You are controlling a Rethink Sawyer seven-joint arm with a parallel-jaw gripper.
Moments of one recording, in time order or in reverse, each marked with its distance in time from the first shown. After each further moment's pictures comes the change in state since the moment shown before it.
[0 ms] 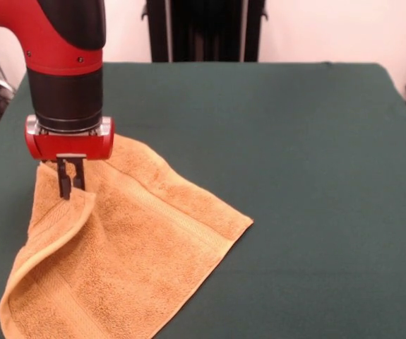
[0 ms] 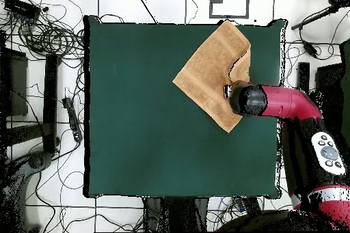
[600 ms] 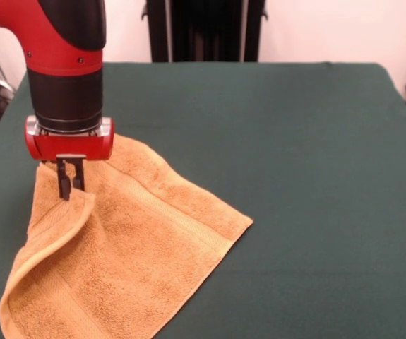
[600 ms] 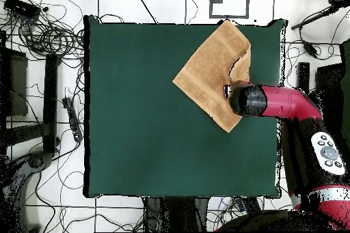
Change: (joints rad) arm 0.000 0.001 0.000 0.000 -0.006 -0.006 0.000
